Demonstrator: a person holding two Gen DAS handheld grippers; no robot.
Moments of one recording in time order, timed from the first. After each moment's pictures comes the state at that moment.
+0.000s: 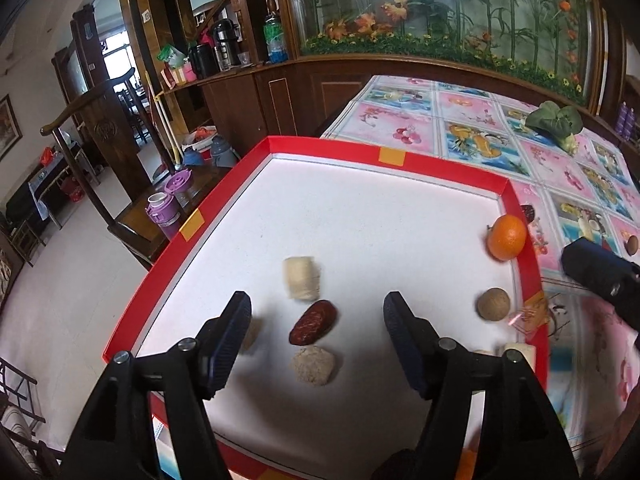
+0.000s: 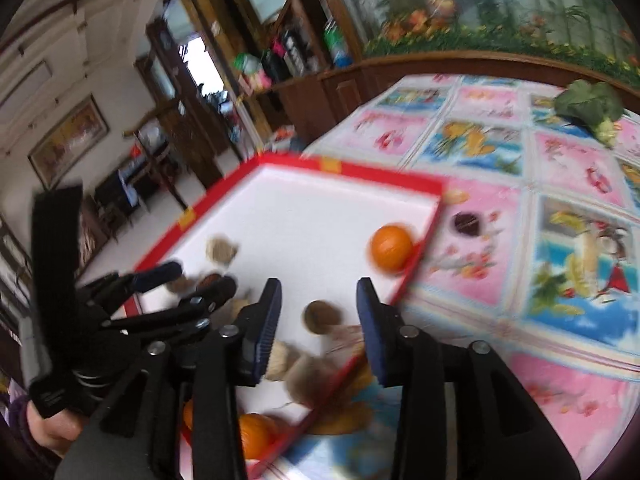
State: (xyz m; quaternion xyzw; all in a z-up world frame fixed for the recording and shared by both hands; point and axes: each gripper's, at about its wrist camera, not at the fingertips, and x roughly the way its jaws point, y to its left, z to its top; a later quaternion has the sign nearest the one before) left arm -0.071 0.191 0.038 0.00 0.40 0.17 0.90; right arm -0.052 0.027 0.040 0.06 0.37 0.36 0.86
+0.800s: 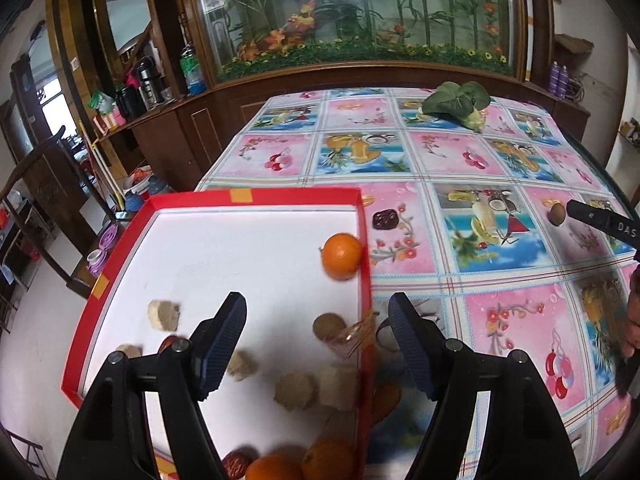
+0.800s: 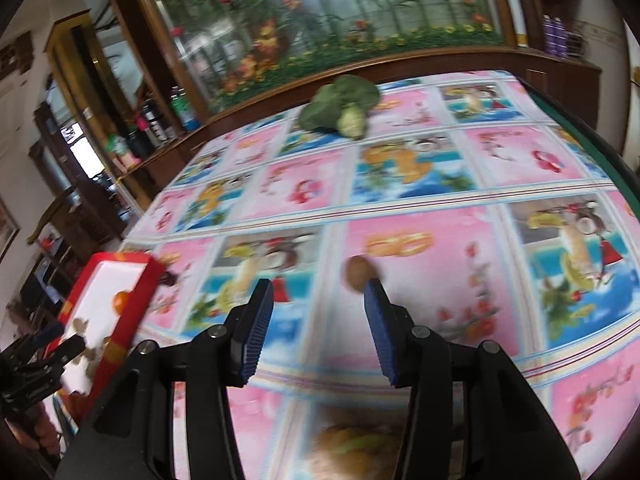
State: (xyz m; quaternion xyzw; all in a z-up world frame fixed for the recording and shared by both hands) left arm -0.051 0.094 0.059 0.06 0.39 0.05 0.92; right arm -0.001 -0.203 0.029 0.14 0.37 0.13 0.91
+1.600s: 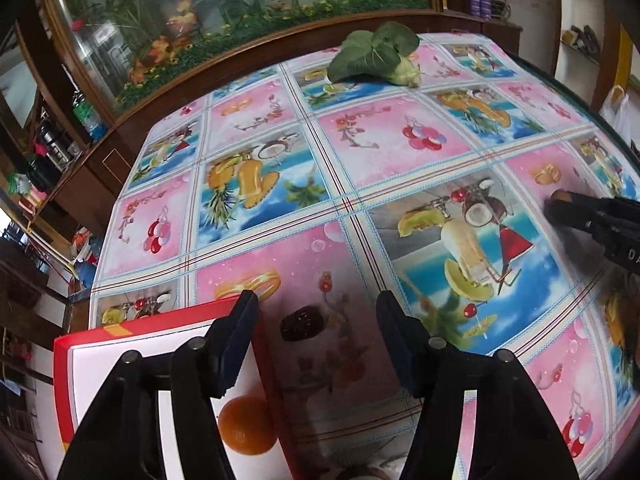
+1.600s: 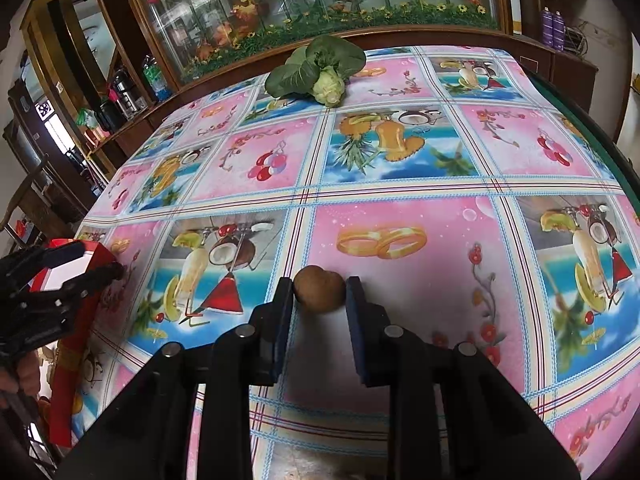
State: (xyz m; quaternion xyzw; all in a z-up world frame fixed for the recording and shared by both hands) left arm 0.066 0.036 0.029 0.18 0.45 -0.07 0.87; right arm 0.033 -0.193 0.005 0.10 0.42 0.11 0.89
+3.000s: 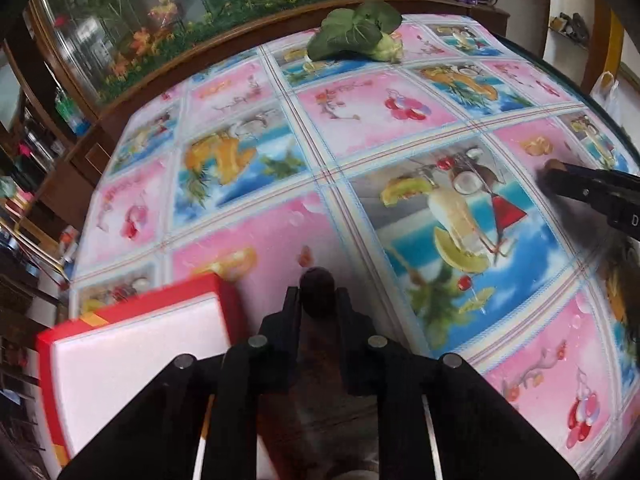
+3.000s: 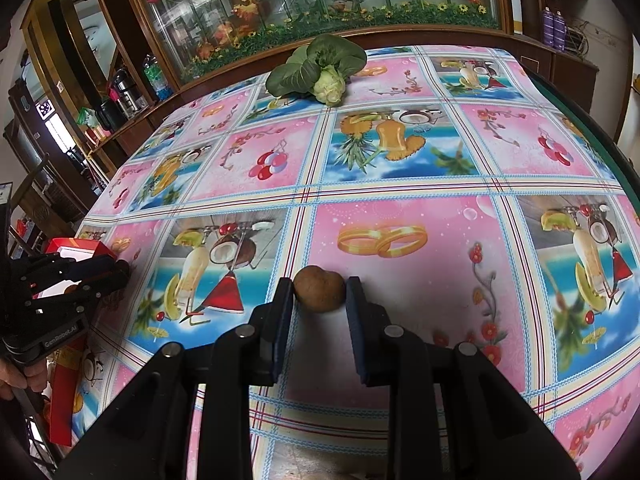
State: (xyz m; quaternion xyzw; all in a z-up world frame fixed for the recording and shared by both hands) left arm 0.059 0.034 0.013 0.17 0.47 -0.10 0.86; right arm 0.033 -0.193 0.006 0.10 0.42 0.11 0.89
